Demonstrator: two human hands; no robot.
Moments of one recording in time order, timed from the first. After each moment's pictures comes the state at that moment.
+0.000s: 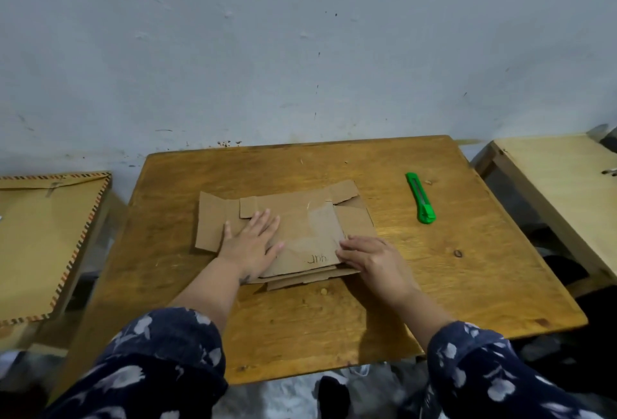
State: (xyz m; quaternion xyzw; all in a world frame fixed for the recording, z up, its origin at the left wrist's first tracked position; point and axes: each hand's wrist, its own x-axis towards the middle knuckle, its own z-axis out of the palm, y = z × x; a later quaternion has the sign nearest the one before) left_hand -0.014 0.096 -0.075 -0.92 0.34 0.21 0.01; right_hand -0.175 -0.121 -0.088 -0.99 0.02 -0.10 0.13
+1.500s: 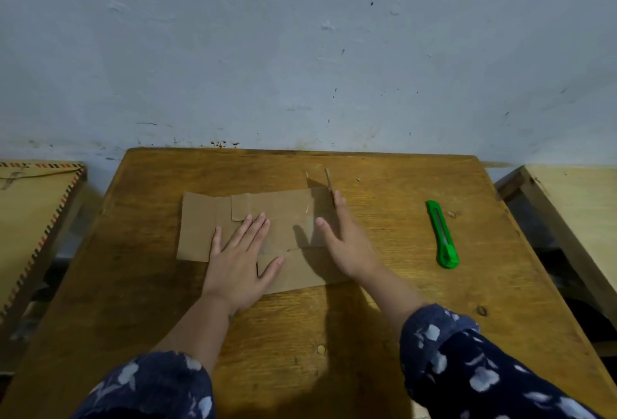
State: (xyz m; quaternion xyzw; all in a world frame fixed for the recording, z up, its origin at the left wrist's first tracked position) left_hand 0.016 0.083 -0.116 -0.95 0.30 0.05 -0.10; right_hand -0.046 -0.118 -0.067 -0.89 0.18 0.00 0.41
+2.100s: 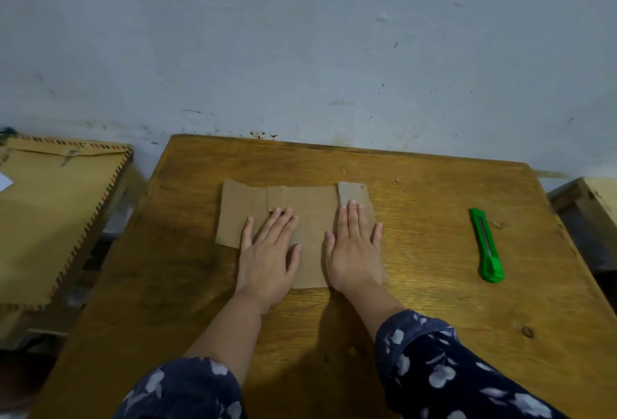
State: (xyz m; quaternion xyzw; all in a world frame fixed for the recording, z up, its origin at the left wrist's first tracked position) left_hand 0.008 0.084 -0.112 -0.95 0.26 -0.01 -0.15; right_hand -0.029 -0.070 -0.114 -0.98 0.17 0.05 0.10
